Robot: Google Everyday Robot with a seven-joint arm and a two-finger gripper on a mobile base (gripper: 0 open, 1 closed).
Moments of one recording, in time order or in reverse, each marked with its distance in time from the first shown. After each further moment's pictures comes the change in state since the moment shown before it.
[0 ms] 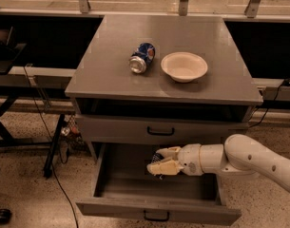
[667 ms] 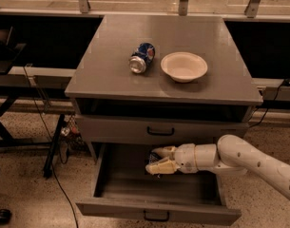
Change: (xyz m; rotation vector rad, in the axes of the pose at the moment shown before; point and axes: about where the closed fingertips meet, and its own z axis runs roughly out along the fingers) arm 0.018 -0.029 0.029 -0.087 -0.042 -0.095
